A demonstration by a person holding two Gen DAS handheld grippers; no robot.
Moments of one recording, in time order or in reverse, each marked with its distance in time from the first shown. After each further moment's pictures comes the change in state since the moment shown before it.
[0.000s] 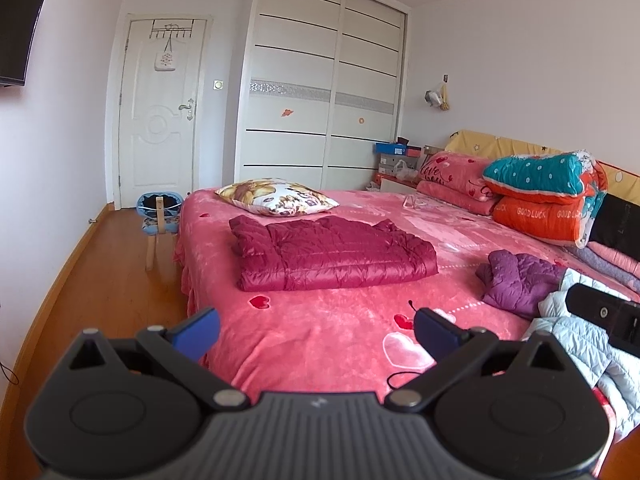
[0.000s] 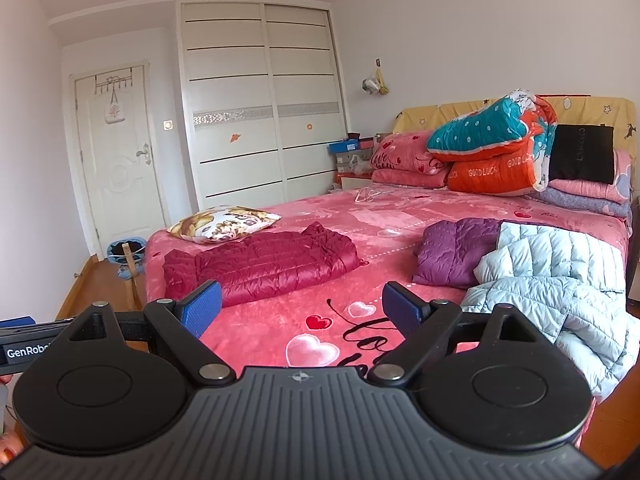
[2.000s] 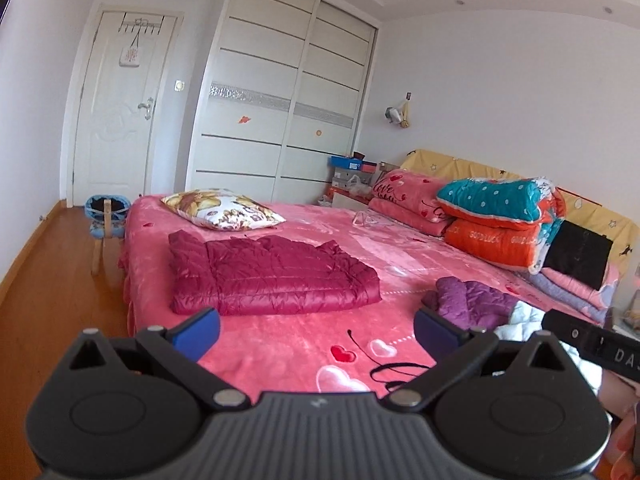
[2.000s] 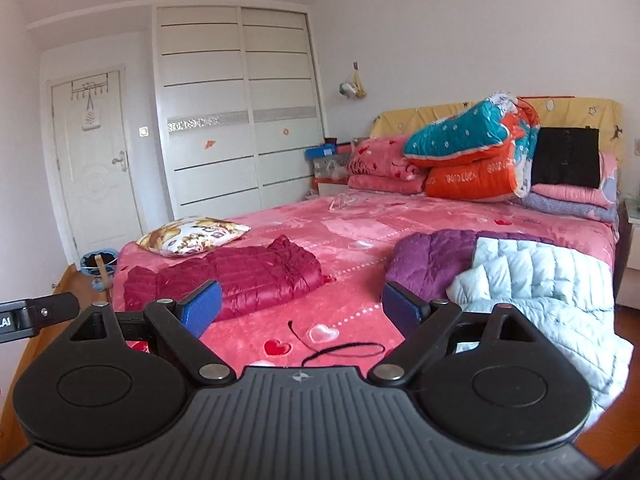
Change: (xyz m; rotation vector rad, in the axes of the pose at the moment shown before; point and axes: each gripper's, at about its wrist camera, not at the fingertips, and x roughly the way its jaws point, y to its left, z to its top) left arm 0.023 -0.024 0.034 -0.065 -0.021 -0.166; right arm -0.025 0.004 0.031 0.027 -0.005 -0.075
